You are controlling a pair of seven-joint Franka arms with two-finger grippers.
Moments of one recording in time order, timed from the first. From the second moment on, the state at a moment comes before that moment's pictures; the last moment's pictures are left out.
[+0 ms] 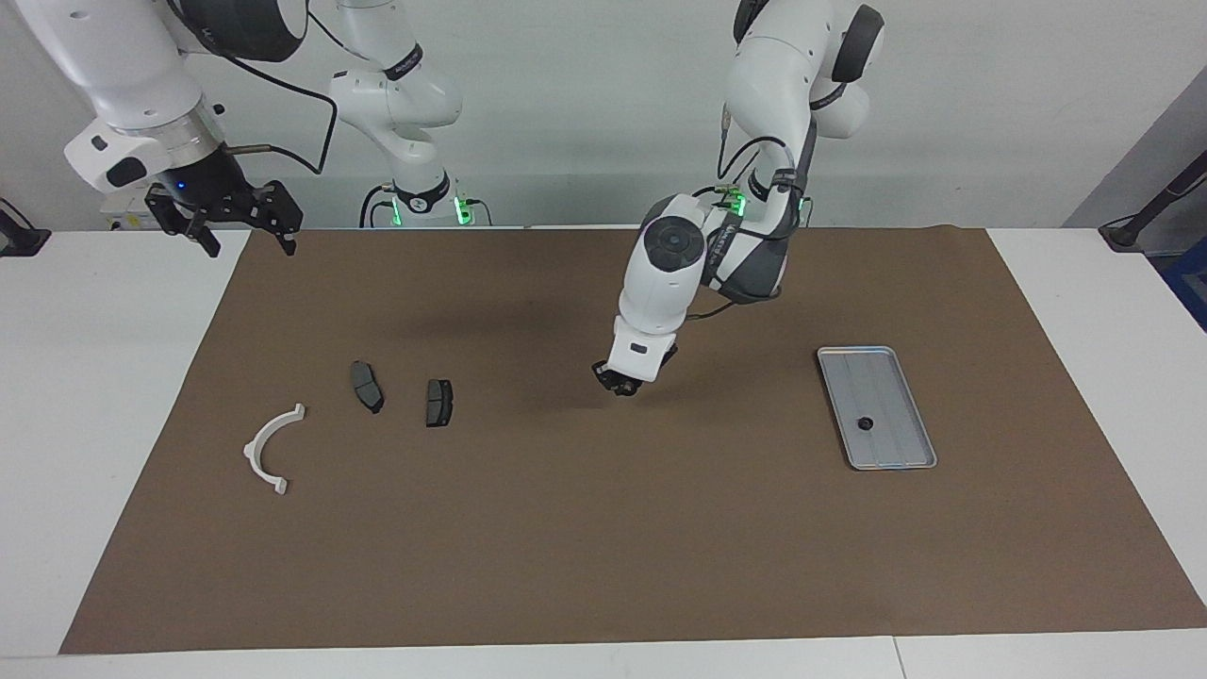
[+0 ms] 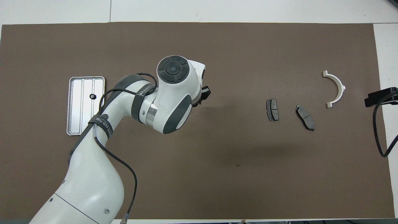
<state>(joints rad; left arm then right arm) -0.61 0.53 -0.06 -1.51 -0.11 2.05 -0.98 -0.05 -0.05 -0.05 -1.63 -0.03 1.55 -0.12</state>
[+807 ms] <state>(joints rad) -0.68 0.67 -0.02 -1.42 -0.10 2.05 -1.02 -0.05 -0.05 -0.05 -1.64 -0.03 1.58 -0.12</state>
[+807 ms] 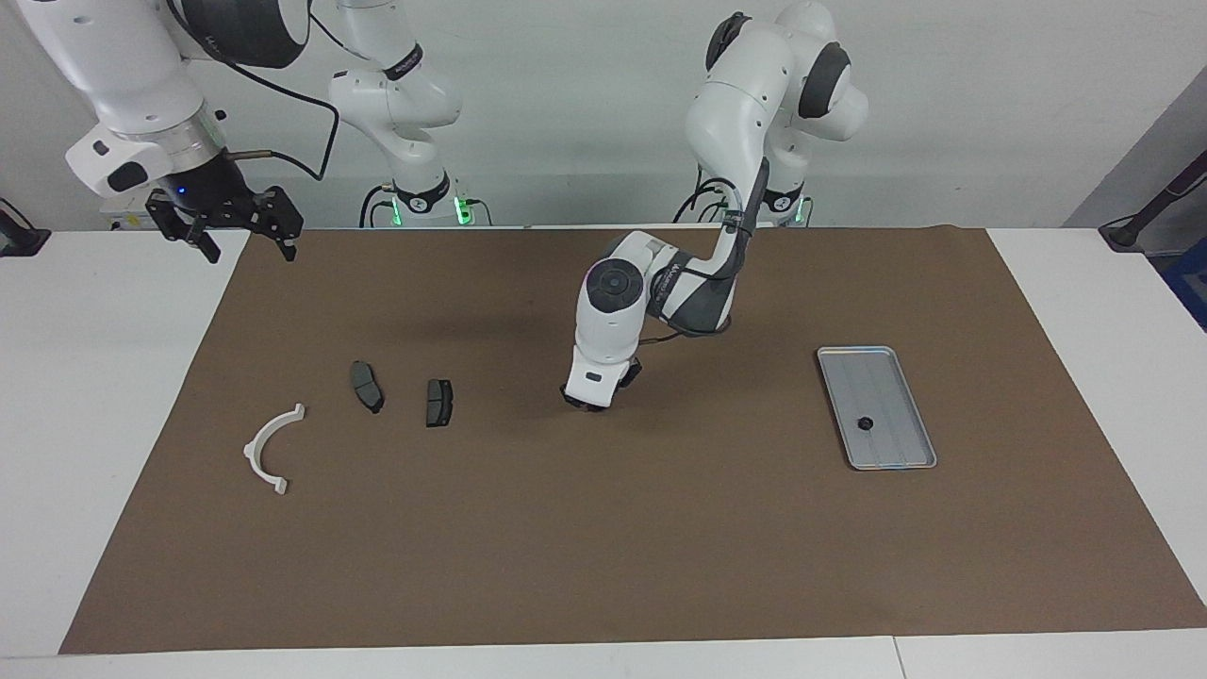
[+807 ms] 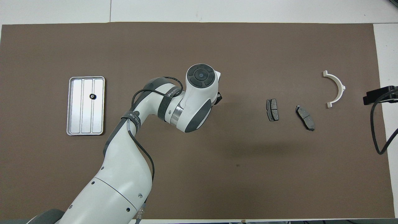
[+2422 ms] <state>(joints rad) -0.53 0.52 0.03 -1.51 -0.08 1.97 -0.87 -0.04 0.01 -0.04 -1.66 -0.03 1.71 -0.12</state>
